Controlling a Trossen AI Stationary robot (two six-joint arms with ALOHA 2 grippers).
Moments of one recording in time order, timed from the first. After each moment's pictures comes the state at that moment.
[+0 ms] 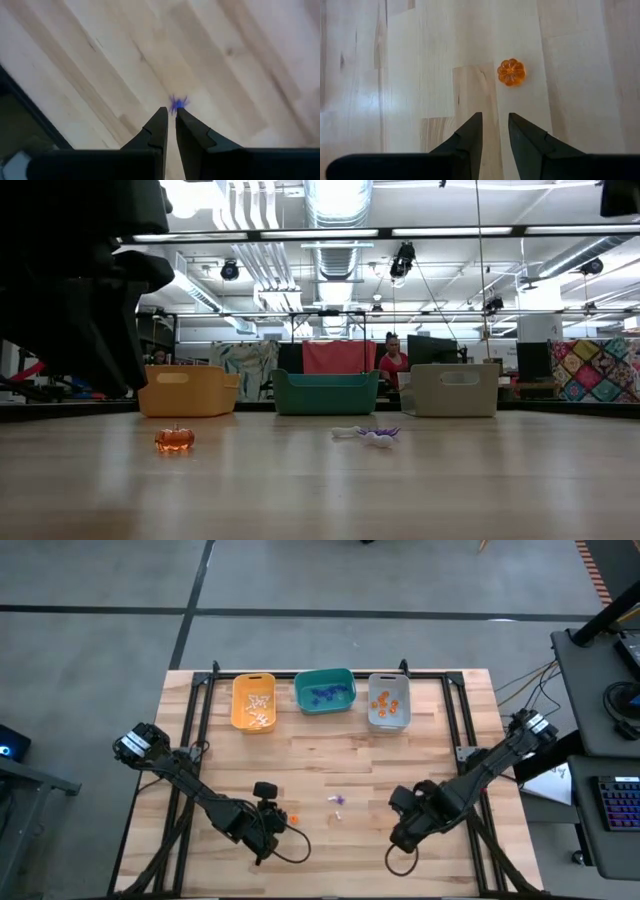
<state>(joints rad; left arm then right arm) -0.65 1.72 1.00 -0.59 -0.49 -0.45 0.63 1.56 1.30 -1.15 0.06 1.26</state>
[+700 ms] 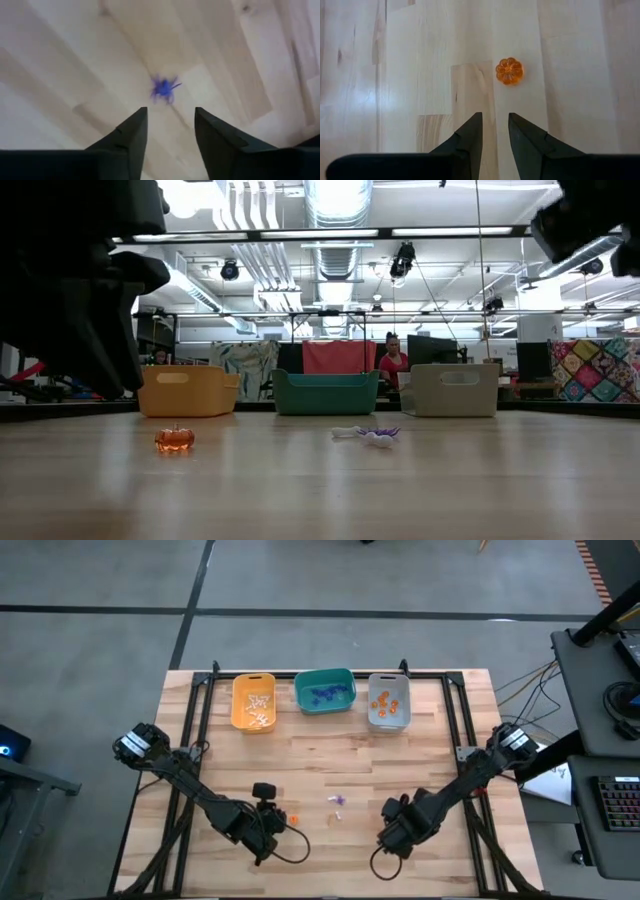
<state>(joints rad) -0.66 1.72 1.00 -0.59 -0.49 -0.49 0.61 1.77 1.26 -1.14 -0.10 1.19</state>
